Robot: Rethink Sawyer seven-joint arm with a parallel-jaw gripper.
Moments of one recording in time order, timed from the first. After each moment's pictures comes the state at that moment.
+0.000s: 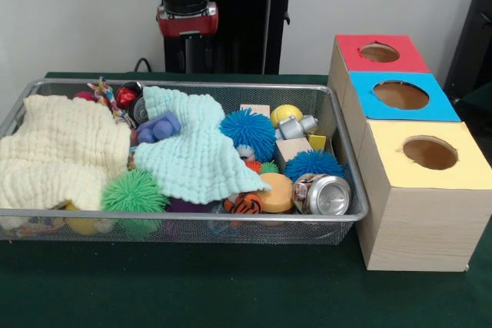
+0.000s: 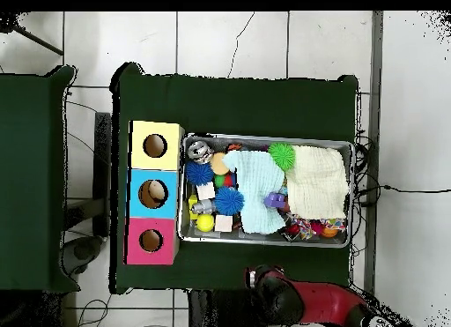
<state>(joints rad) -0.74 -0.60 0.10 2.17 -0.62 0.11 1.57</state>
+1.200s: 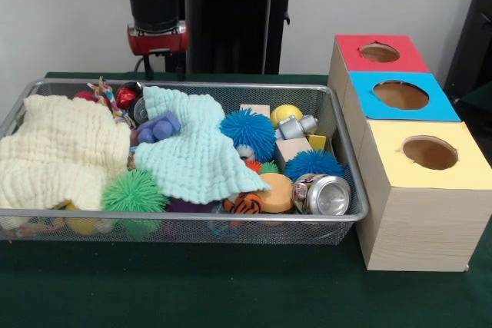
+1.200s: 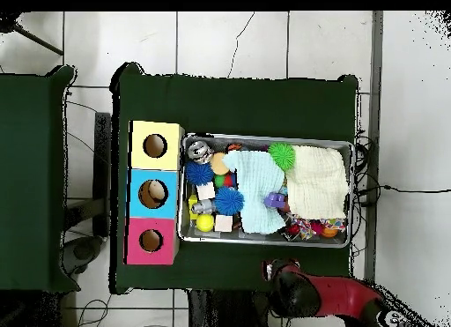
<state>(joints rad) -0.81 -0.53 0.10 2.06 -0.72 0.09 1.57</state>
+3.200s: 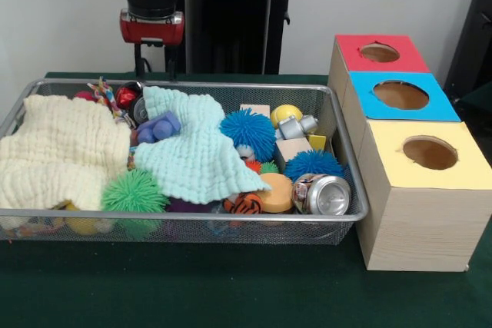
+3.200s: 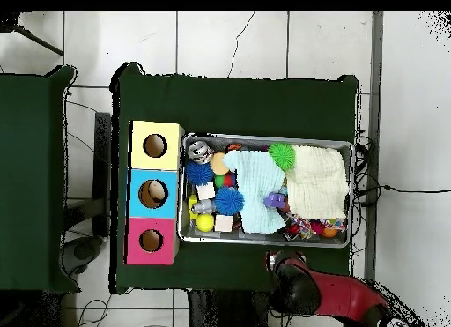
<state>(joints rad) -0.72 -0.64 0.04 2.08 -0.56 0.10 1.57</state>
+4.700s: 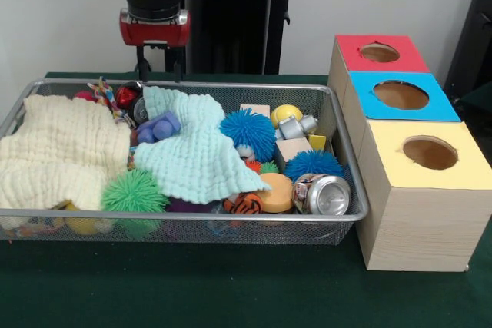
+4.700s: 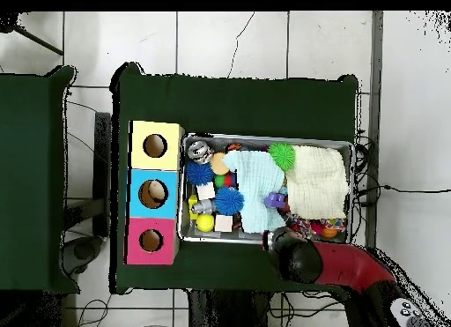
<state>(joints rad) -0.71 -0.72 0.17 1.98 -0.49 0.36 1.57</state>
